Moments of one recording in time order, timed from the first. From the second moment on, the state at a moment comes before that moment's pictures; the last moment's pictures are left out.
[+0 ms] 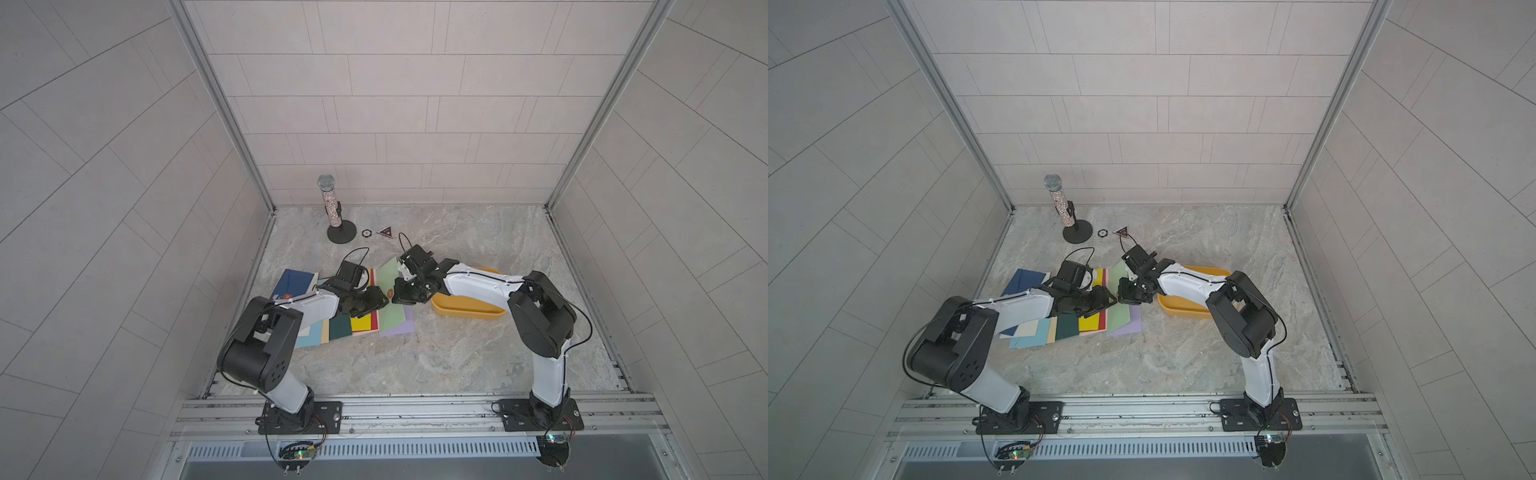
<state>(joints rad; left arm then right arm) -0.37 1.57 0.71 -0.15 0.42 -0.69 0.71 1.92 1.35 -0.43 -0.36 0.74</state>
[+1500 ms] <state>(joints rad) -0.37 1.01 0.77 -0.08 0.74 -0.82 0.55 1.46 0.79 0.69 -0.95 1.10</state>
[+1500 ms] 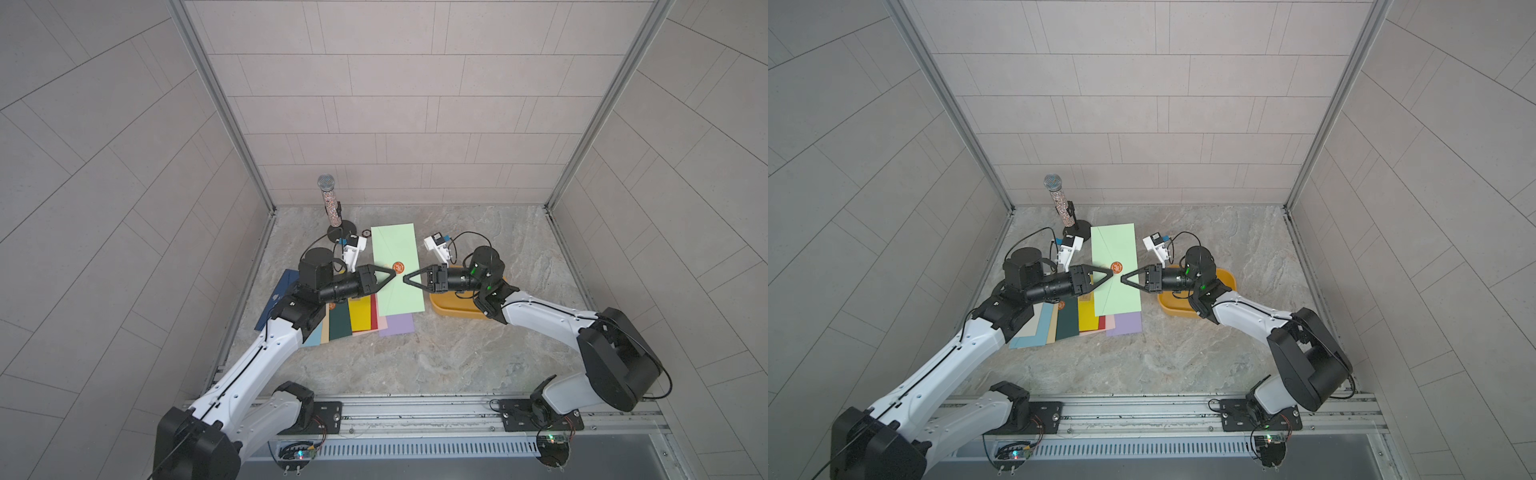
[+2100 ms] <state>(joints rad) -0.37 1.02 0.92 -0.35 0.61 -0.63 0.49 1.23 0.89 -0.04 -0.71 0.62</state>
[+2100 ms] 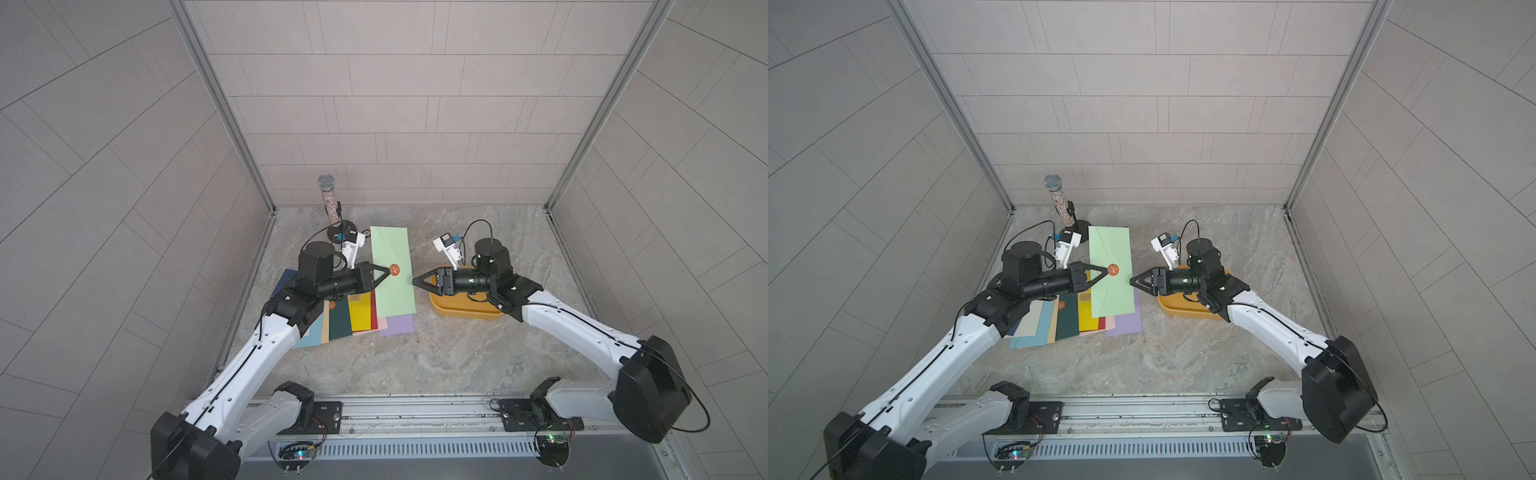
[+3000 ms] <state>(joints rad) -0.80 1.97 1.99 -0.97 0.24 0.46 0.20 0.65 0.49 -0.62 0.35 0.54</state>
